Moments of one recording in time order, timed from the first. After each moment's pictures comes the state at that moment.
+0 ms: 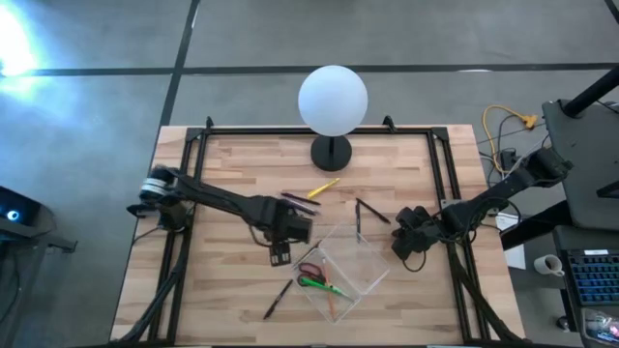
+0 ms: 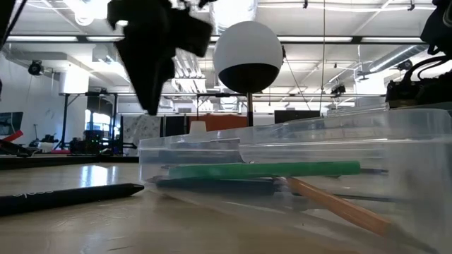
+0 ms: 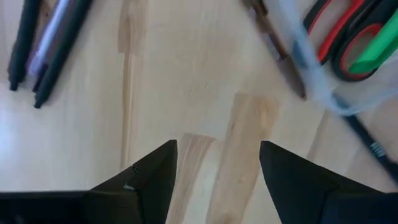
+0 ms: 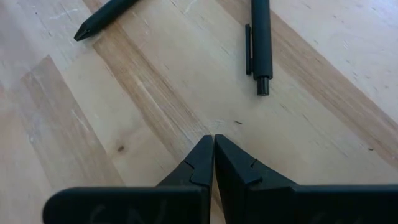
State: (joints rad) left arm -0.20 1.79 1.44 -1.09 -0.03 -0.38; right arm 0.47 1.04 0.26 -0.33 0.36 1.13
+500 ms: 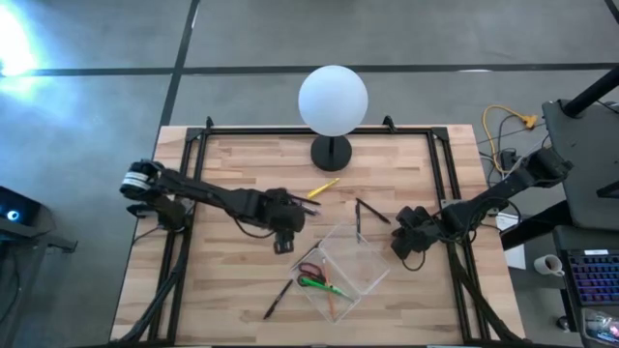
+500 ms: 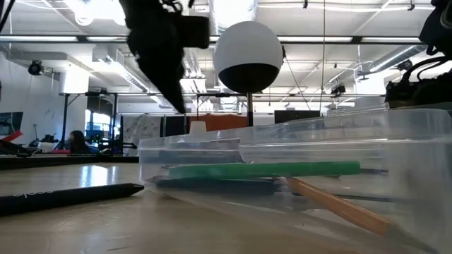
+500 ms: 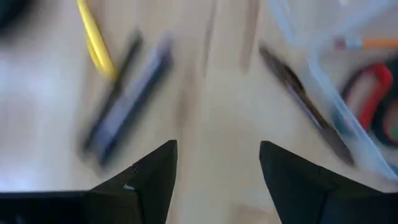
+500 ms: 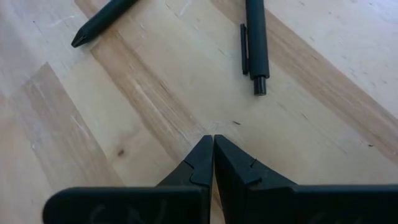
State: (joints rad) left arm -0.15 1.64 1.22 -0.72 -0.22 -0.23; right arm 0.46 1.04 0.26 -0.33 0.36 1.16
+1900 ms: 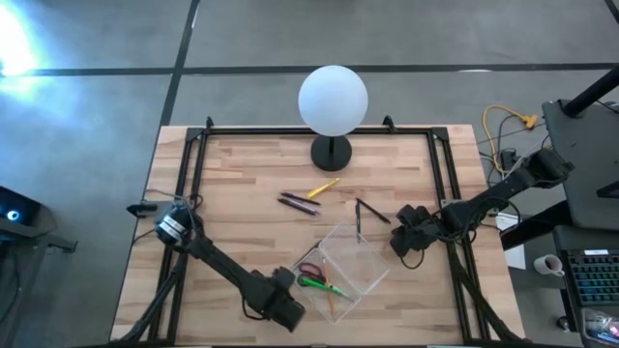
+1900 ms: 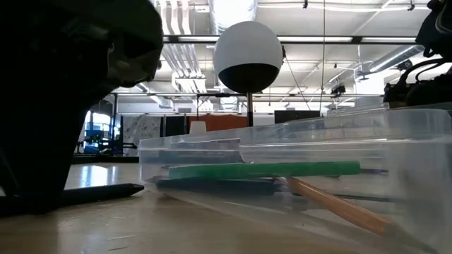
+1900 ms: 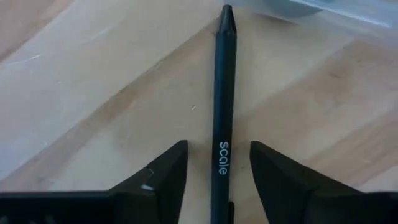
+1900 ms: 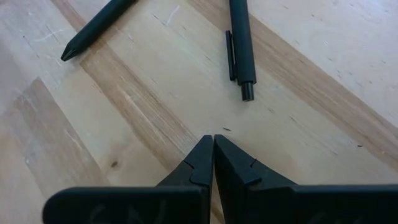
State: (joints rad) left arm -0.62 2.10 1.56 -0.93 -0.08 -1.59; right arm 0.44 1.04 0.26 -0.34 0.37 1.19
